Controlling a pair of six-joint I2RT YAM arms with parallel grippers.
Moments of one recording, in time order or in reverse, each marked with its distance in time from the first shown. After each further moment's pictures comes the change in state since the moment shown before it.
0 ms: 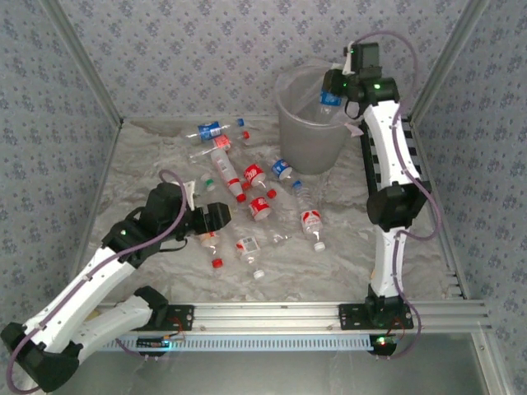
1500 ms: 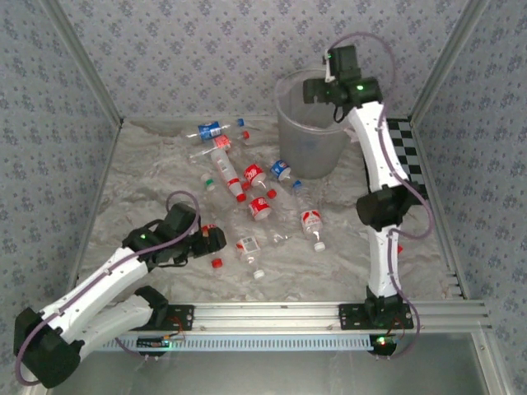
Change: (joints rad) left arm -0.008 0.037 -0.236 -0.114 -0.101 -0.114; right arm 0.088 0.000 0.106 -0.143 0.179 -0.143
